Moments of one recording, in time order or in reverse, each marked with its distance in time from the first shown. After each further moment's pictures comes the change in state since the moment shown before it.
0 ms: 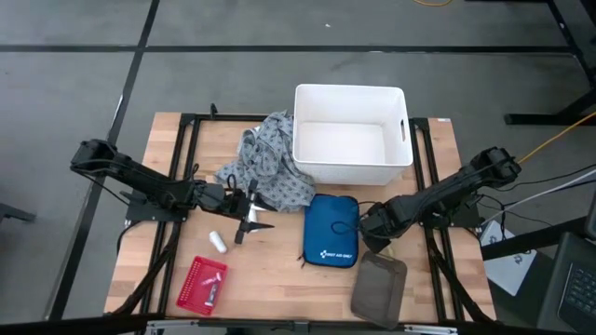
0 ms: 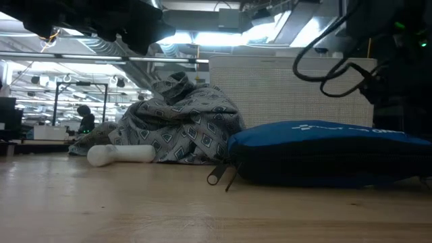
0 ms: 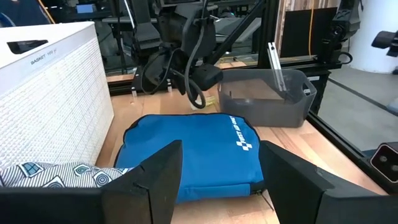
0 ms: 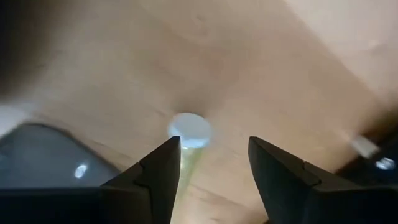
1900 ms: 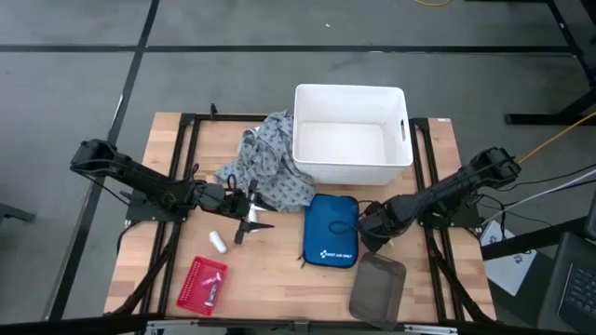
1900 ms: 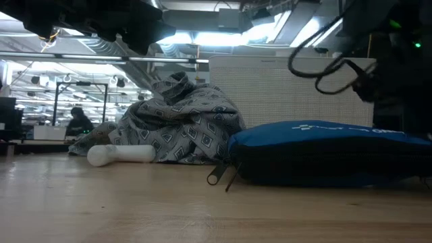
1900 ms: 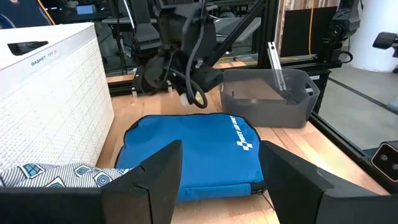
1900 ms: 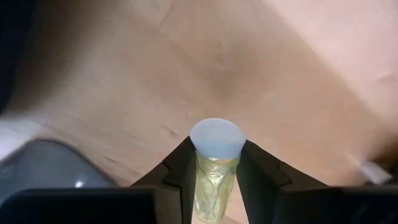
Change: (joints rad) left arm 0.000 0.000 0.000 0.000 0.000 0.006; right arm -0.006 0.002 0.002 0.027 0.057 -0.033
